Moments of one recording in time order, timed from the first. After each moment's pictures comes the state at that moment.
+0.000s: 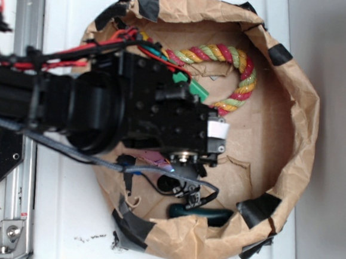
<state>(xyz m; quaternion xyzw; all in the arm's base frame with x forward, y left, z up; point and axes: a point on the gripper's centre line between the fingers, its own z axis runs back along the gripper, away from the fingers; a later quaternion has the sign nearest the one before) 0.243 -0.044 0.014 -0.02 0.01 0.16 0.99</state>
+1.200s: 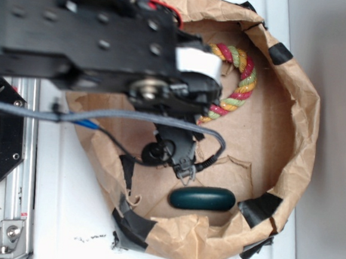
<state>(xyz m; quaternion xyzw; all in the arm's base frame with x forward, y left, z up) 0.244 -0.008 0.109 -0.05 -0.07 0.17 0.98</state>
